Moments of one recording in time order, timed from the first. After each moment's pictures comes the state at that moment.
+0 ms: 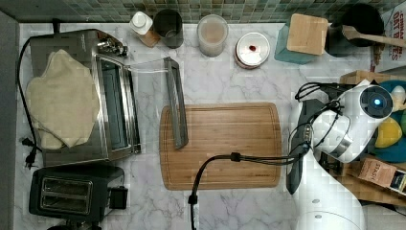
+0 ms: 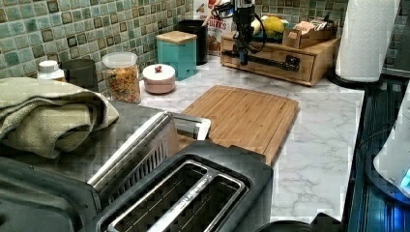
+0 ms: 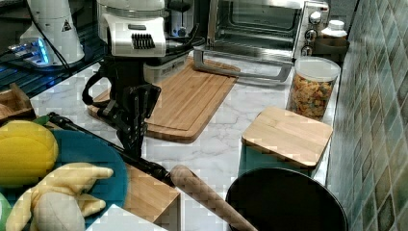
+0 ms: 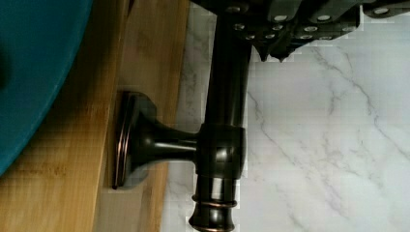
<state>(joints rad) -0.36 0.47 -0.20 -1.88 -0.03 0.80 -1.24</state>
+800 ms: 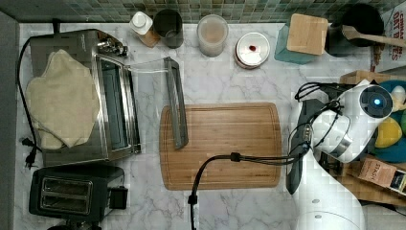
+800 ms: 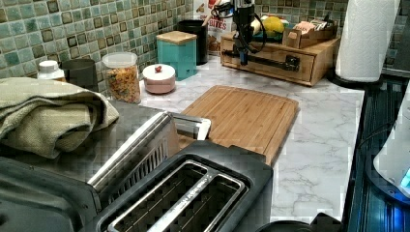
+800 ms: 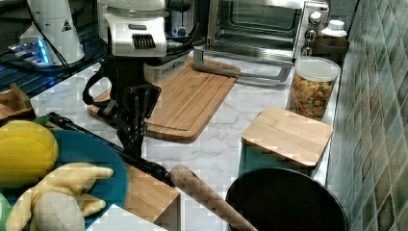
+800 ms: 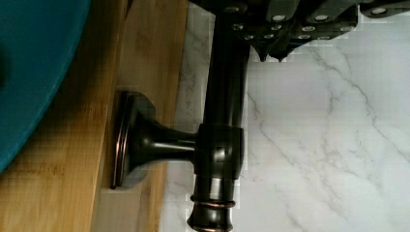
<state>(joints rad) -0.36 0.47 -0.20 -1.88 -0.03 0.80 -1.24</state>
